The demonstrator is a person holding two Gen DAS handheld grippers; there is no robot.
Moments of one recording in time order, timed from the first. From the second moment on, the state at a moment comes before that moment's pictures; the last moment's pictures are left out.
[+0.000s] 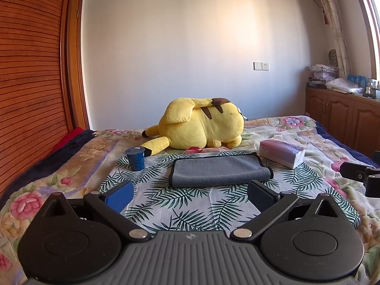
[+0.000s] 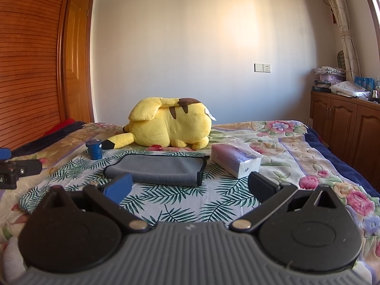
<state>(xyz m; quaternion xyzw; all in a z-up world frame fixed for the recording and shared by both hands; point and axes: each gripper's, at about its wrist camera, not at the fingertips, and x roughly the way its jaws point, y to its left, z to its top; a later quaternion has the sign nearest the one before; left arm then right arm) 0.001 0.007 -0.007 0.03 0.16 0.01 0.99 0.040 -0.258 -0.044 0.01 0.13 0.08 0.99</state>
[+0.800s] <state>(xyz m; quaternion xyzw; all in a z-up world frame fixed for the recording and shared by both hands) 0.001 0.009 -0.009 0.04 0.17 0.00 0.99 0.039 -0.258 -0.043 0.01 0.13 0.08 0.99</state>
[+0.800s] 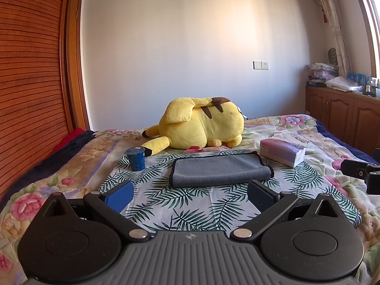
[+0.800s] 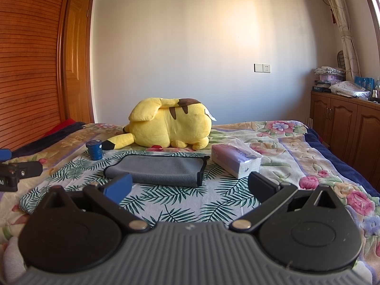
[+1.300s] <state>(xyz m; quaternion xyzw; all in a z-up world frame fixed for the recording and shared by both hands) 0.001 0.007 -0.009 0.04 0.17 0.00 0.99 0.040 -0.258 -0.044 0.01 0.13 0.07 0.99</state>
